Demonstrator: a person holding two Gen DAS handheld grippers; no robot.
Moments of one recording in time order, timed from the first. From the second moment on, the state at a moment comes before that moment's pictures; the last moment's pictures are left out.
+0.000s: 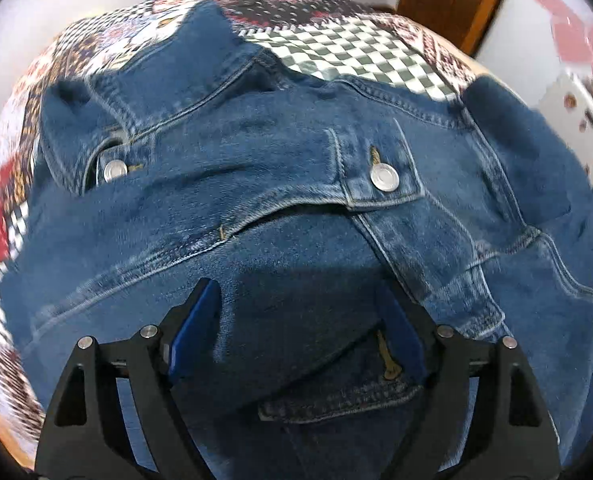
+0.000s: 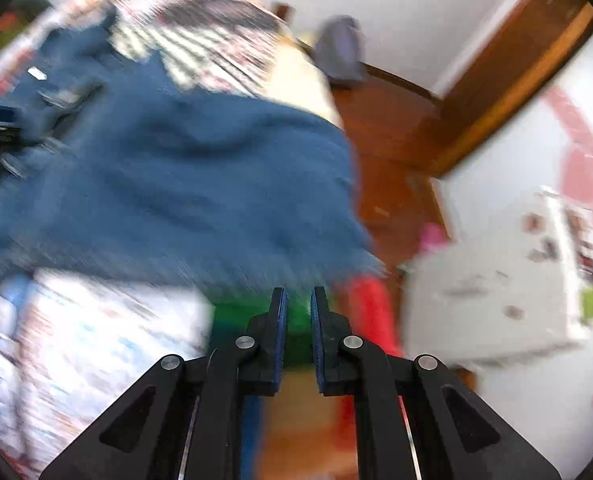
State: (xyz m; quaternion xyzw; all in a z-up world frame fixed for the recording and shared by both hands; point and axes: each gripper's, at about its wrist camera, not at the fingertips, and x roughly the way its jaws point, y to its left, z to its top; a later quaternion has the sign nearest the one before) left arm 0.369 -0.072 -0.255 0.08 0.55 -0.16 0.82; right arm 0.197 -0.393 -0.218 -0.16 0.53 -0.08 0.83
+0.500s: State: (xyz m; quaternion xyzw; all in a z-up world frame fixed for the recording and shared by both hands) left arm 0.366 -0.067 -0.254 0.06 0.54 -0.16 0.82; right arm 0.241 -0.453 -0.216 0.07 0.55 -0.05 0.83
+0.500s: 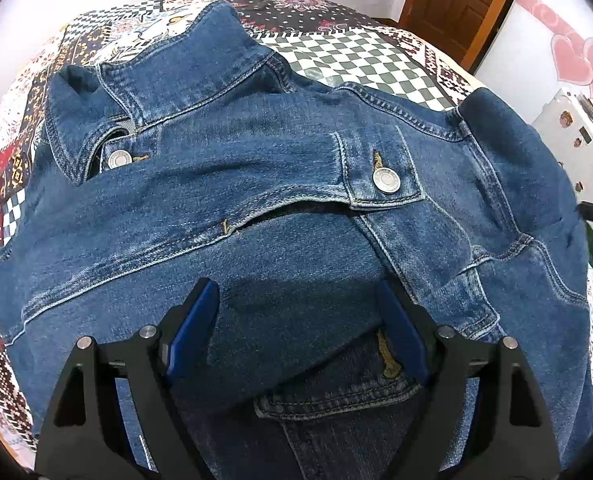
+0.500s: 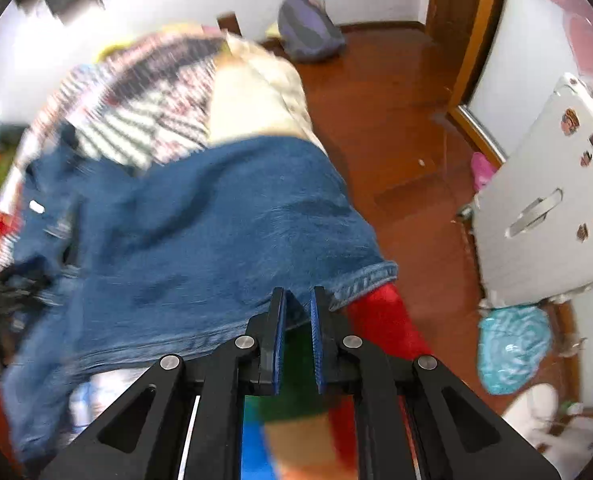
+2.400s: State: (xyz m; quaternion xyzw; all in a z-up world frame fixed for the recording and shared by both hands) left arm 0.285 0.014 -0.133 0.00 0.41 -0.13 0.90; right arm 0.305 -0.325 -0.049 0.22 0.31 0.16 0.91
